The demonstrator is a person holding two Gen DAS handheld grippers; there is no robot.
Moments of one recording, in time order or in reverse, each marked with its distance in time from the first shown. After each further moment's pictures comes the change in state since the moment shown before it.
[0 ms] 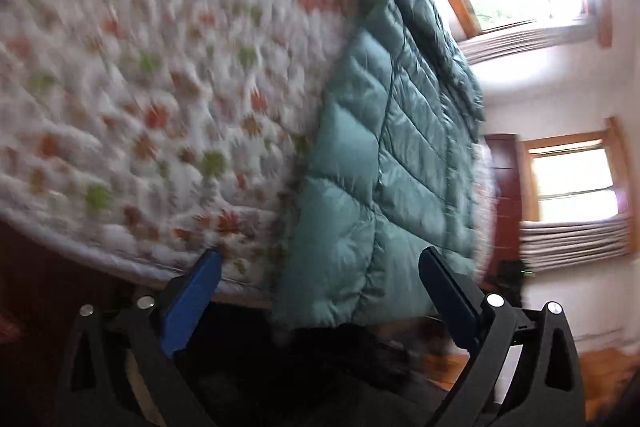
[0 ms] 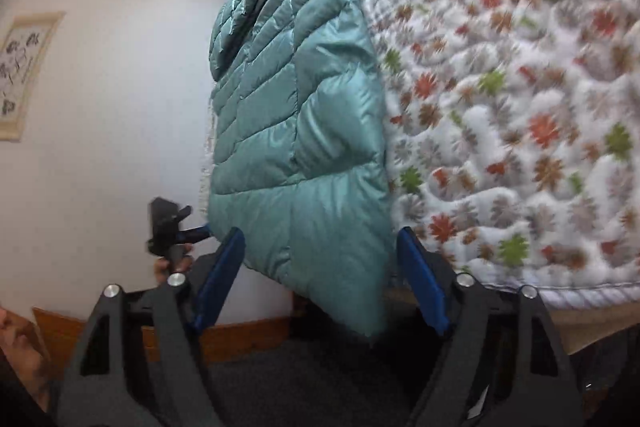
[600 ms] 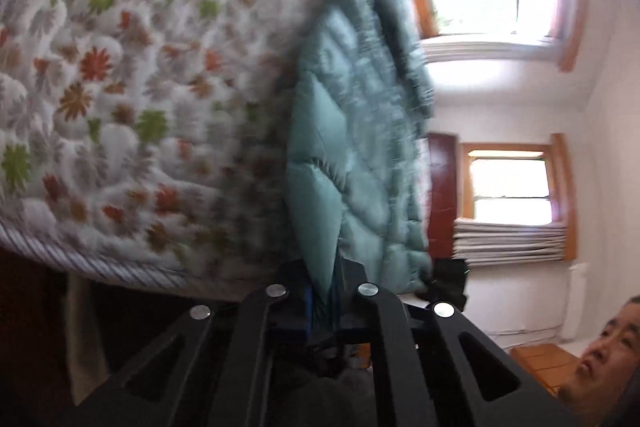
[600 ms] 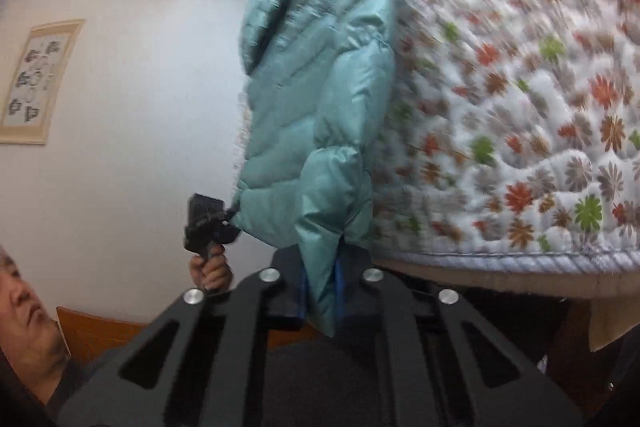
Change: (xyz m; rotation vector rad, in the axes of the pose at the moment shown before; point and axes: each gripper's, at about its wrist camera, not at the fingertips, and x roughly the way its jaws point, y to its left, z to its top) left arm 0.012 0.005 -0.009 -0.060 0.019 -0.281; right arm -0.002 0.029 -0.010 -0.008 -0.032 0.130
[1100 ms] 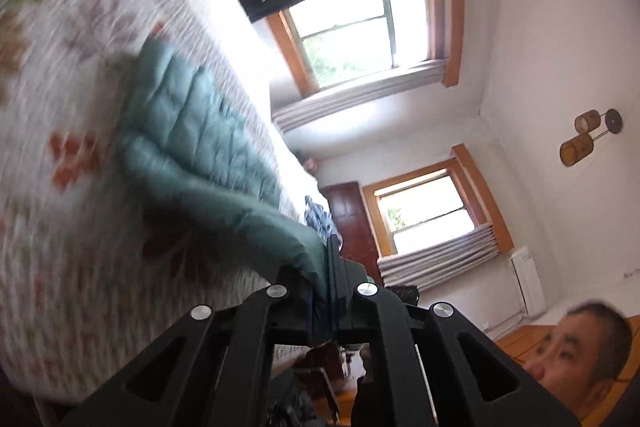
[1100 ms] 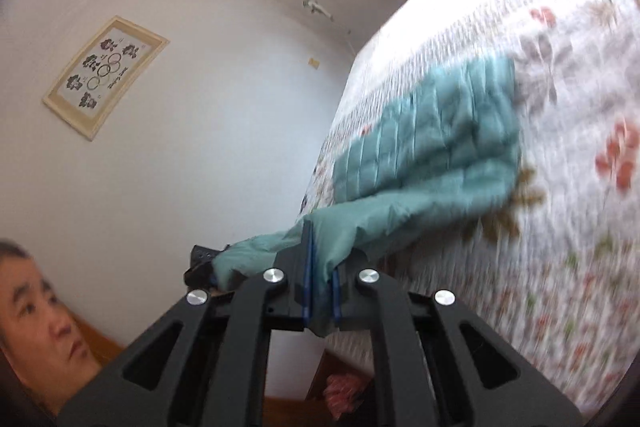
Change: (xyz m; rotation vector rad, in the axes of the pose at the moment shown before) left arm -0.050 -0.152 0.082 0.247 -0.237 -0.307; right arm -0.079 0.136 0.104 -0.286 -0.334 0.070
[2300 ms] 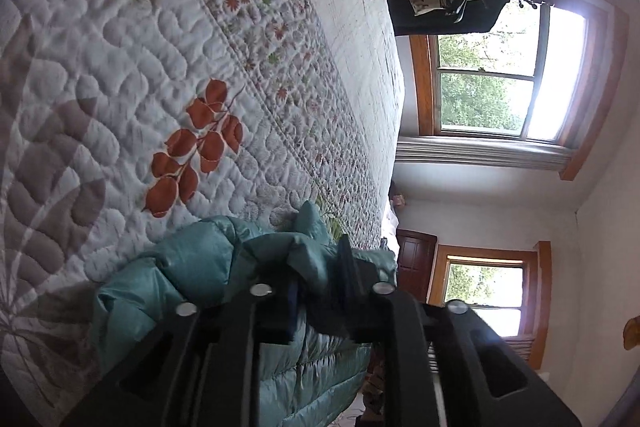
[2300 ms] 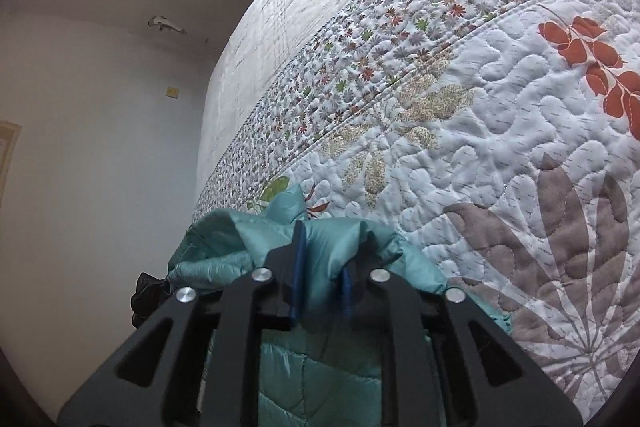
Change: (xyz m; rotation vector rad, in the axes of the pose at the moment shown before) left arm 0.221 0.200 0.279 -0.402 0.022 0.318; right arm 0.233 -0.235 0.246 0.292 0.083 -0.356
